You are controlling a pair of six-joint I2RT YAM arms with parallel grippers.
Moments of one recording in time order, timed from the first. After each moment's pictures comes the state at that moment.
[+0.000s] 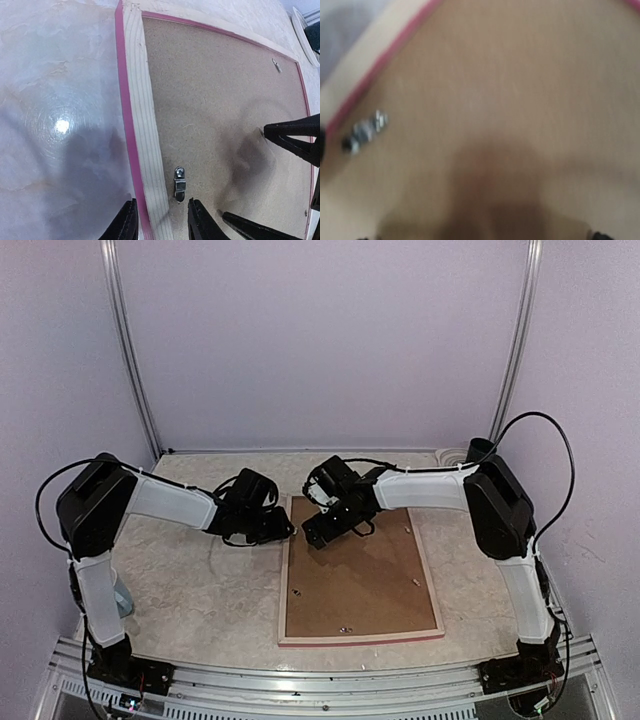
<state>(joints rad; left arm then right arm) -0.66 1.94 1.09 0.03 0.03 -0.68 0.83 2.27 1.76 -0.48 0.05 0.12</state>
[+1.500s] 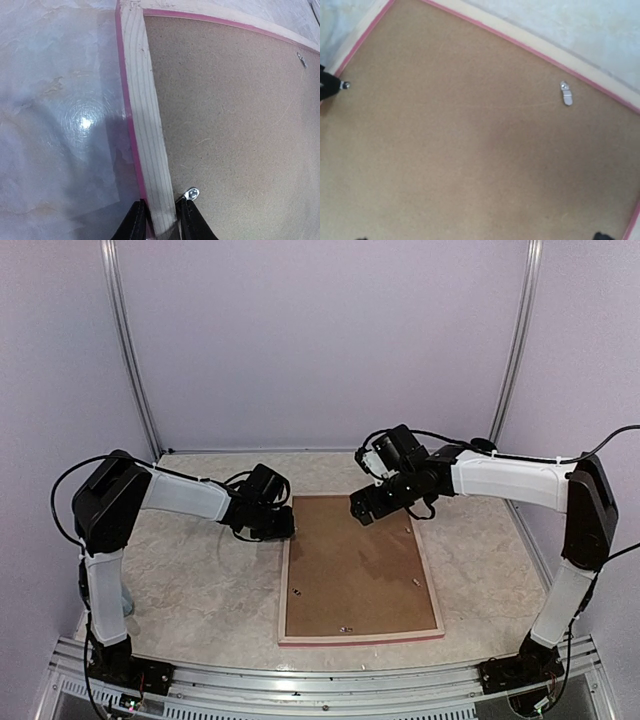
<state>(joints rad) -0.67 2.03 1.25 -0.13 -0.04 -0.60 0.73 1.77 1.37 -0.48 0.12 0.14</state>
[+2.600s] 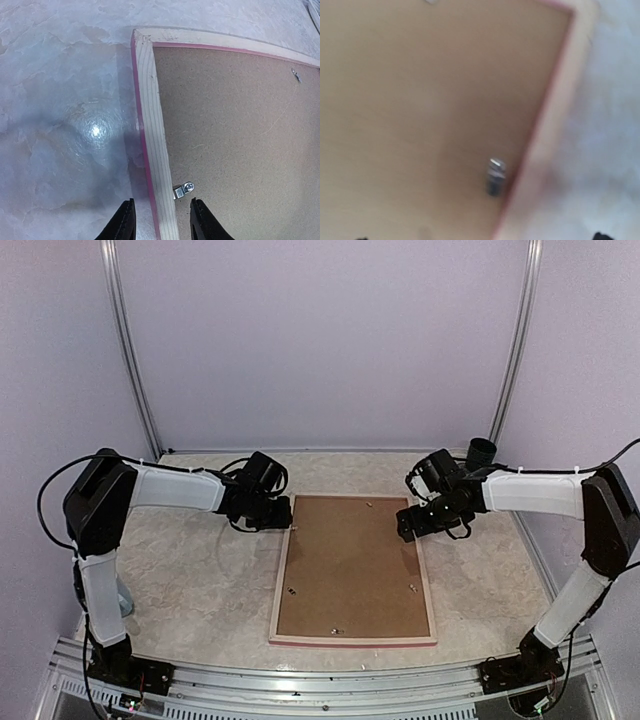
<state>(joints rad) -0.67 1.98 1.30 -0.22 -0.09 -0.54 0.56 1.63 1.08 -0.44 0.12 0.20</state>
